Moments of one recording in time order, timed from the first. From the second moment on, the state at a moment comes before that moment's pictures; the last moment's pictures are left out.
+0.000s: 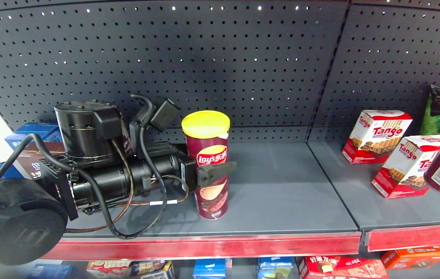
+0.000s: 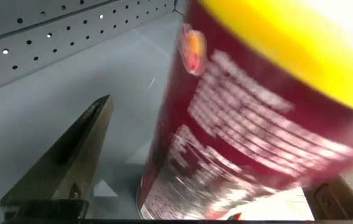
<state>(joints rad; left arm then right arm) -0.51 1.68 -0.83 -0.68 -0.38 -0.11 0.61 0.95 -0.47 -0.78 -0.67 -0.28</state>
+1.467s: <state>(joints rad) -0.42 1.35 -0.62 -0.67 -0.38 -0.11 0.61 0.95 -0.45 -0.78 -0.66 -0.28</state>
